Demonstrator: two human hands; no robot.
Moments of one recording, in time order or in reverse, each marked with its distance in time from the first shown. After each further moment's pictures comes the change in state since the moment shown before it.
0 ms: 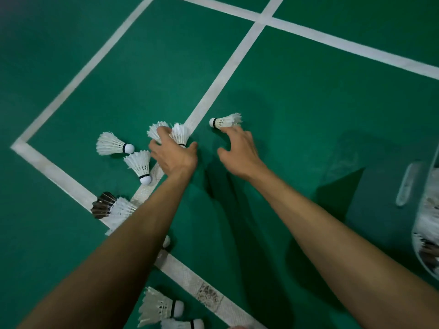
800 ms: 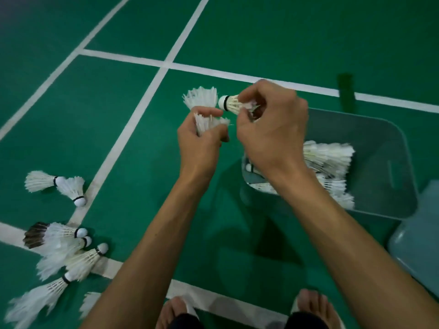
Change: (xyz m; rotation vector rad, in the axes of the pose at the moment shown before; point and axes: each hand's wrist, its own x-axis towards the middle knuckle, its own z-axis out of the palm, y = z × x) left_hand -0.282 0.154 -0.067 -0.892 -0.670 0.409; right_hand -0.235 -0.014 -0.234 -0.044 0.944 -0.077
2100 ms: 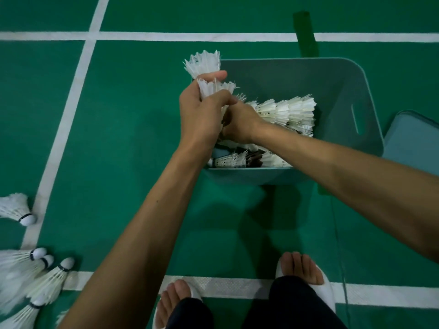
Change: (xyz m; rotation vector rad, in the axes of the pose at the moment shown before) left_hand 0.002 -0.037 0.099 0.096 -0.158 -0.128; right_hand 0.009 0.161 0.034 -0.101 -0.816 0.355
